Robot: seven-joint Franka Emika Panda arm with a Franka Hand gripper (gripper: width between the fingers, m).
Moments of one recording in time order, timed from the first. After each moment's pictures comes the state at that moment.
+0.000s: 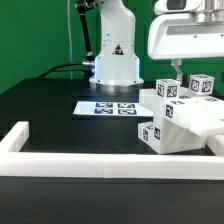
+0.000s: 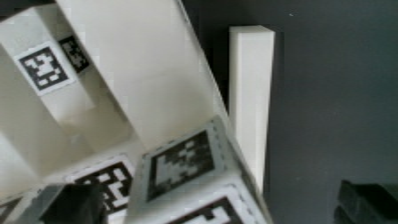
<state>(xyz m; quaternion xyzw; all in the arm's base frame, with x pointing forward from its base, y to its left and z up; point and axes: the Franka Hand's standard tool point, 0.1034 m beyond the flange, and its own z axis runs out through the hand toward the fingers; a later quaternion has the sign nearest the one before) 0.536 0.125 0.120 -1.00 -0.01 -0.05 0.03</state>
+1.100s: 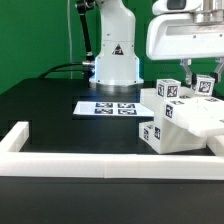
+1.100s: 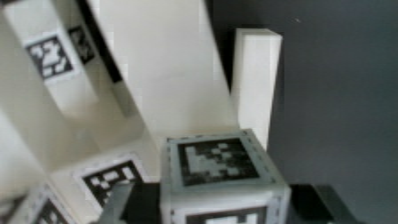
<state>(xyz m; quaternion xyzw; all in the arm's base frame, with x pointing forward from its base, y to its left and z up) 0.536 0.122 0.120 -0.99 0.08 -0.05 0.05</state>
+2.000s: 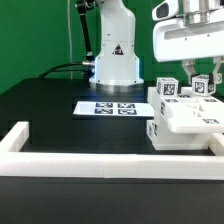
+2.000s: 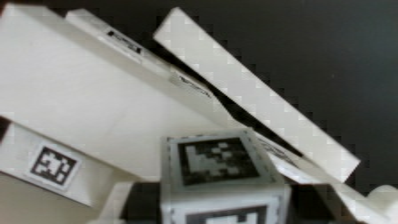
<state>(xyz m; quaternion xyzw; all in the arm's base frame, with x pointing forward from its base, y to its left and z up) 0.539 0.126 0.120 -0.88 0.45 -0.05 0.09</state>
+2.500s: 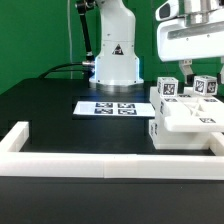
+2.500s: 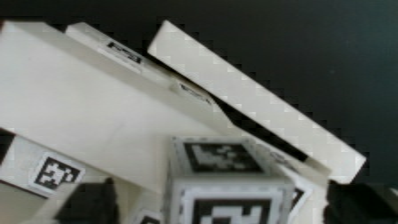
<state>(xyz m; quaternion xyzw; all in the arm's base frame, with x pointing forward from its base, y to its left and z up) 0.537 0.130 0.120 -0.89 0.45 -0.04 0.09</state>
